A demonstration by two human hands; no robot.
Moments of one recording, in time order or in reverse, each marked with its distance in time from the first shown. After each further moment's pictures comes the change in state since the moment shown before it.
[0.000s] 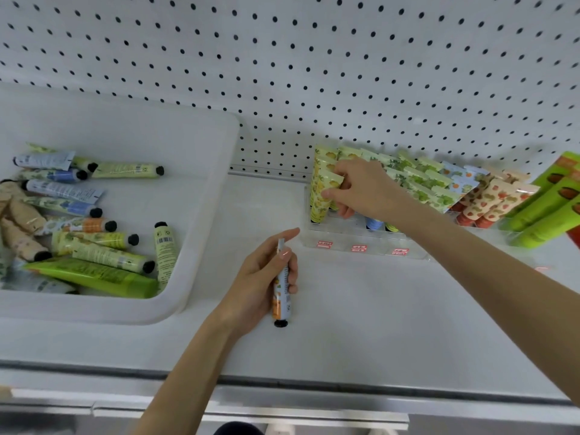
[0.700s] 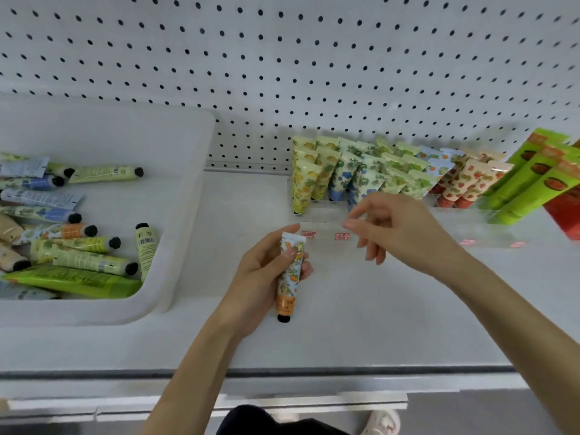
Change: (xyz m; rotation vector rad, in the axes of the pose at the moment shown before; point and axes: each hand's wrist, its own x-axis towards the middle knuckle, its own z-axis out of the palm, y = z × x) left_hand -0.005 0.001 0.032 -0.077 0.035 -0.023; right_hand -0.104 0.014 -0.014 0.364 0.060 0.139
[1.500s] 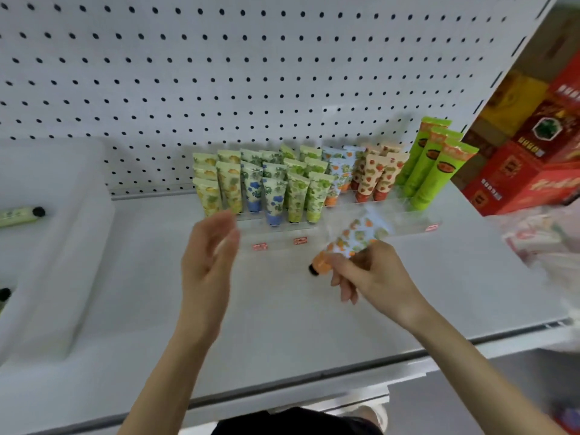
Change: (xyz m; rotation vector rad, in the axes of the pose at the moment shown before) left_hand 0.024 -0.018 0.076 0.603 0.286 0.465; right_hand -0.058 0.088 -0.038 0.300 0.193 0.067
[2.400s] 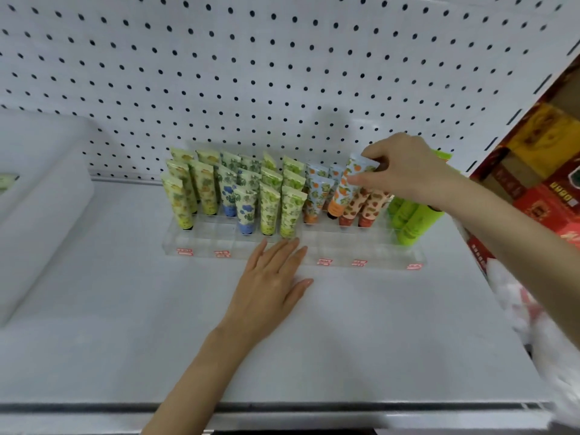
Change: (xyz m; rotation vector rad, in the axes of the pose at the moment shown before) left_hand -0.004 -0.060 0.114 1.062 -0.385 0.468; right_hand 0.140 -0.060 -0.126 -0.759 -0.138 -0.333
